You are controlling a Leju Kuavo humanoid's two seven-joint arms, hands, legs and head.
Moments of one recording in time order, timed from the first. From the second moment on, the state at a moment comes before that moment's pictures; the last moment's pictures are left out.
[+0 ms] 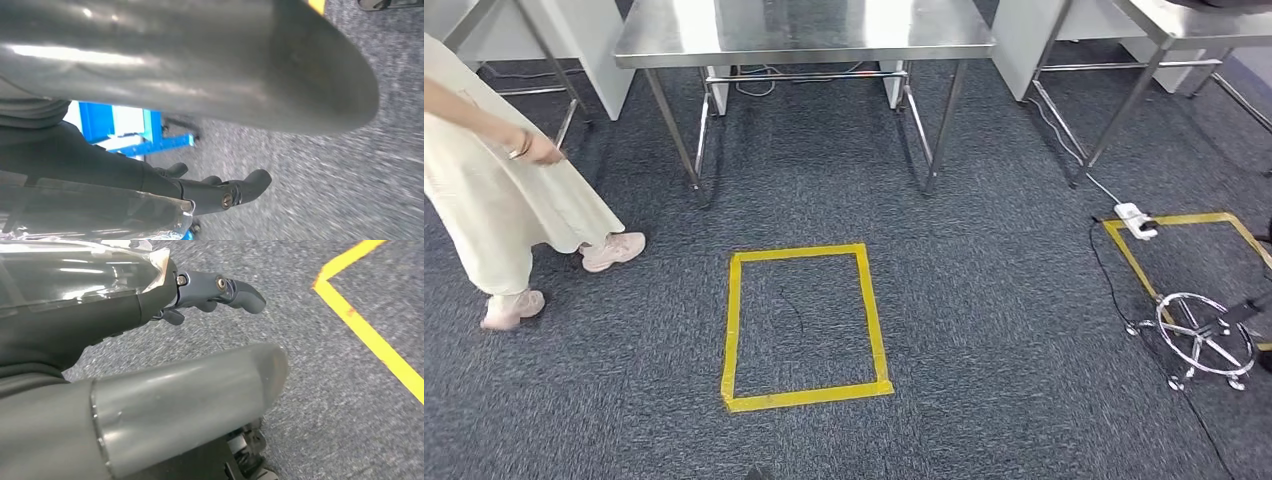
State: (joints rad) left arm -0.14 -0.30 0.63 -0.20 -1.01 0.43 -0.35; right arm -0.06 0.14 -1.07 -0.18 1.37 -0.29 0.23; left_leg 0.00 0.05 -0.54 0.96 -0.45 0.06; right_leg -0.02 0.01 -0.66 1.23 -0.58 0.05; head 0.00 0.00
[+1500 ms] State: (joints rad) left arm -0.13 -0.30 0.64 -0.20 -0.97 0.39 -0.36; right arm -0.06 0.13 -1.07 -0.17 1.37 -0.25 0.24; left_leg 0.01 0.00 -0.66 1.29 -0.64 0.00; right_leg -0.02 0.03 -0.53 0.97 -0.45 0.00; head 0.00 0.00
